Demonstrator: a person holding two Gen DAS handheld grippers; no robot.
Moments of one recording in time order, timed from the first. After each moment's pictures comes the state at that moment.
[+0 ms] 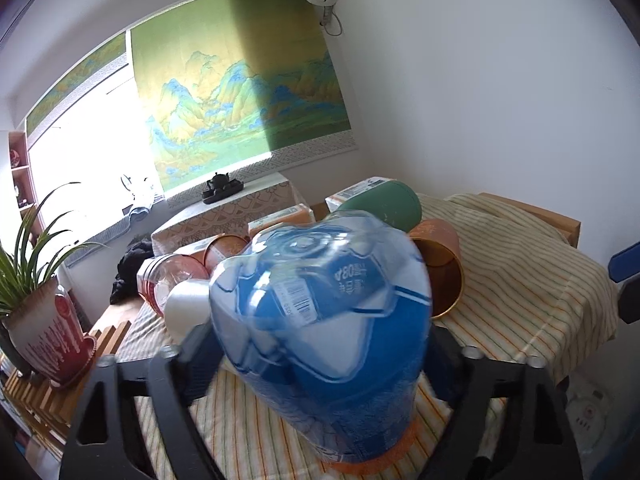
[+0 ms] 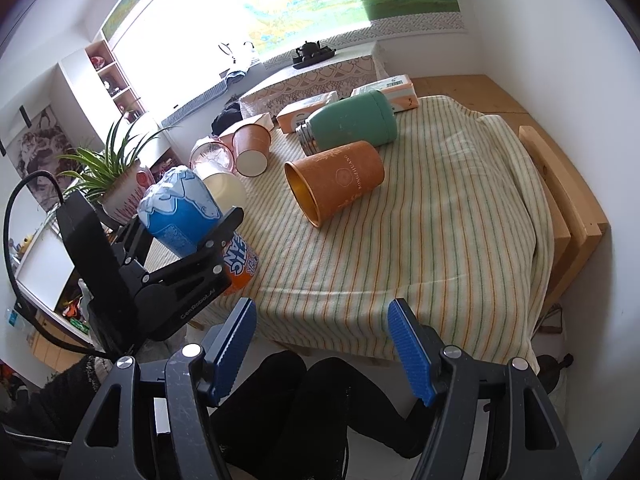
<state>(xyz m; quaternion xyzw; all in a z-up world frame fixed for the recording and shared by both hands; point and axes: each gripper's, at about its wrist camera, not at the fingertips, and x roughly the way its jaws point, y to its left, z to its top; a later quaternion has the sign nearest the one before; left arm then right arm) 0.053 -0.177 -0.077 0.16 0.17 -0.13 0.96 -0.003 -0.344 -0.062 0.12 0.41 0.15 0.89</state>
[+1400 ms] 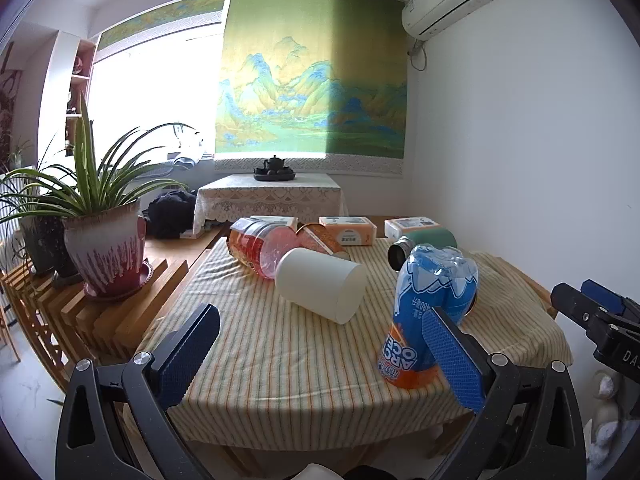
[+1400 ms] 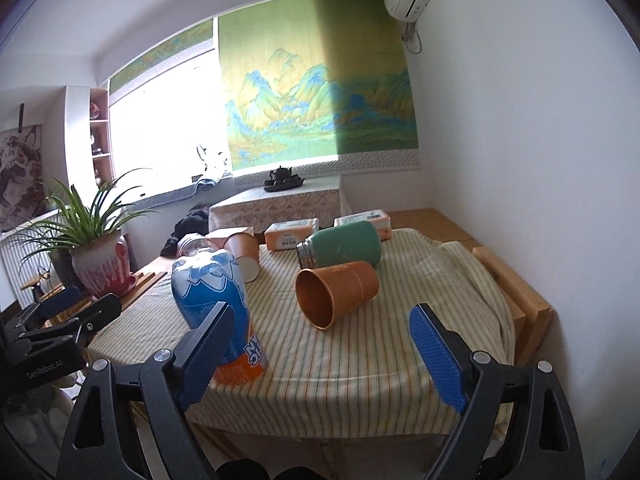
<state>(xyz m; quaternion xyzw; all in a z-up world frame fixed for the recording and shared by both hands) -0.040 -0.050 -0.026 -0.01 0.17 -0.07 0.98 -0.063 -0.271 -0.040 0.06 0.16 0.01 0.98</state>
